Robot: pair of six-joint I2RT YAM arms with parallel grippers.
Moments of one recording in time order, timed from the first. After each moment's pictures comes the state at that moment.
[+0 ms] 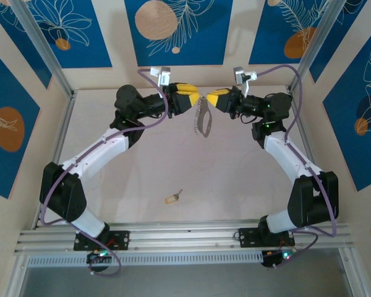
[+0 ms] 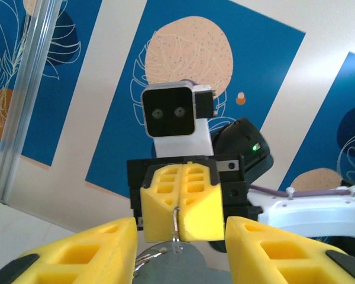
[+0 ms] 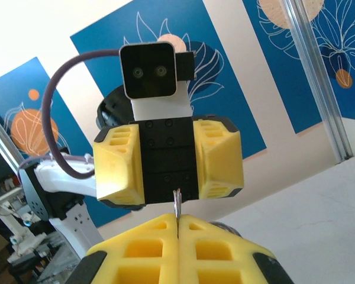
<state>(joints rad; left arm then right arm) -0.55 1.58 1.33 0.60 0.85 -0.64 0.19 1.43 1.10 0.89 -1.20 0.98</state>
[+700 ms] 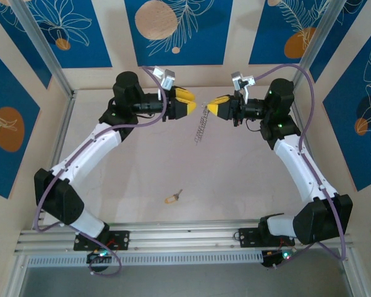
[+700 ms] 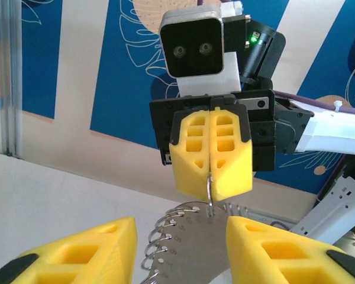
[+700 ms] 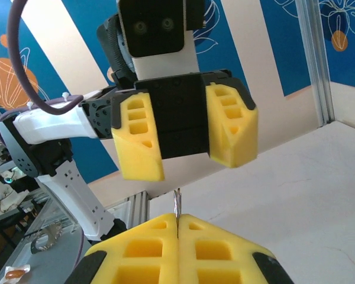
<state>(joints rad) -0.51 1.55 1.47 0.11 1.02 -0.31 0.20 1.30 1.22 0.14 -1.27 0.45</state>
